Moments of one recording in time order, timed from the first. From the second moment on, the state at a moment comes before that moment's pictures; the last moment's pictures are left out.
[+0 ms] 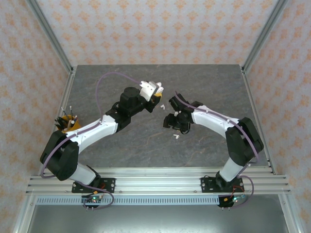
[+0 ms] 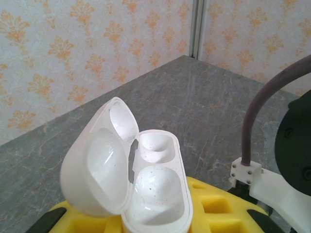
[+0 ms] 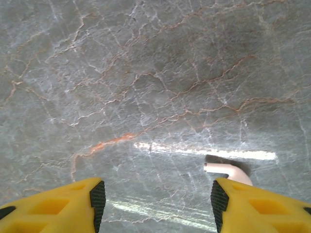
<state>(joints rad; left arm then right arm) -0.57 1.47 0.97 0.26 0.10 0.06 0.62 1.65 1.12 -0.70 -0.20 0.76</state>
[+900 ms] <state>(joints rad) -0.57 1.47 0.97 0.25 0.10 0.07 0.71 1.75 1.05 -0.64 -0.19 0.84</state>
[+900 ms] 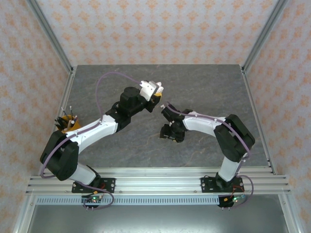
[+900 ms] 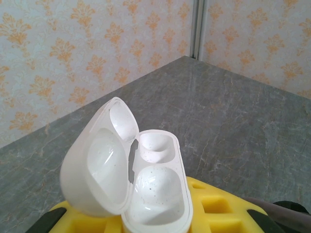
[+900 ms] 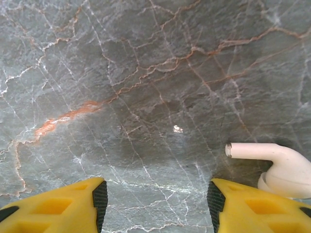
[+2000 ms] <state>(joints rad) -0.57 1.47 0.98 0.25 0.10 0.07 0.48 1.58 1.06 -0.82 -0.16 0.66</state>
